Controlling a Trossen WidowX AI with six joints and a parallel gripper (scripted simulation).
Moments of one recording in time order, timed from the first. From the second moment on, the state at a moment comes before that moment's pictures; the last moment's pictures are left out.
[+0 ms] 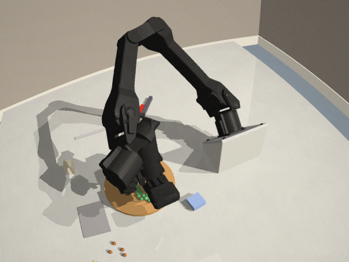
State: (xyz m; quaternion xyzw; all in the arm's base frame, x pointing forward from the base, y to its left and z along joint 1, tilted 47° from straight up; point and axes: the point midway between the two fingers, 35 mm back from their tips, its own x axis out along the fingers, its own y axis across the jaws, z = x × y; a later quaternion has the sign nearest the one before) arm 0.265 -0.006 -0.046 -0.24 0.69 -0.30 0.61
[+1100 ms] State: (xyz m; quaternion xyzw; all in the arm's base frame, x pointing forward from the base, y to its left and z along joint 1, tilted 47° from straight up) arm 0.274 -0.026 -0.040 -0.24 0.68 -0.30 0.62
